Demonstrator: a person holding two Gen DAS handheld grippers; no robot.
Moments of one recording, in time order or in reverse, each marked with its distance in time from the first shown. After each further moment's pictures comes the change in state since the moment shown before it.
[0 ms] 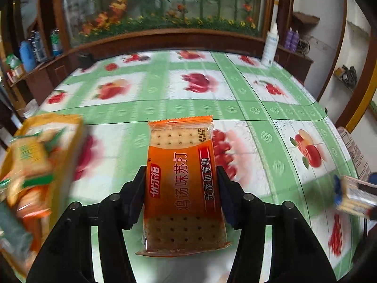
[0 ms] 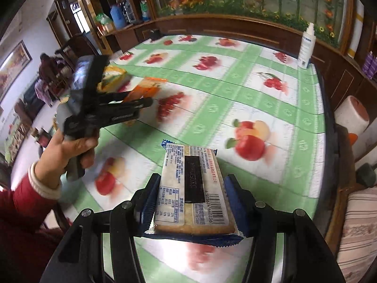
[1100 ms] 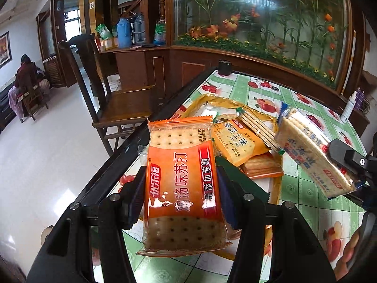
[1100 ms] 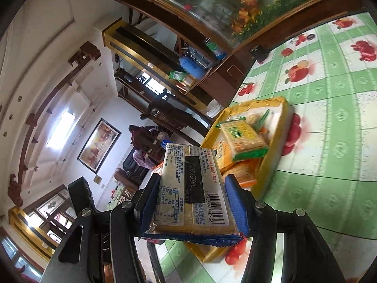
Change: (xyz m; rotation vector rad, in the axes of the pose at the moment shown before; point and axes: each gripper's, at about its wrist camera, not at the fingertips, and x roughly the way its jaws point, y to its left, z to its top) left arm -0.095 0.222 -0.082 -0.338 -0.113 0.338; right arm 0.161 0.214 0.104 0.267 -0.297 0.731
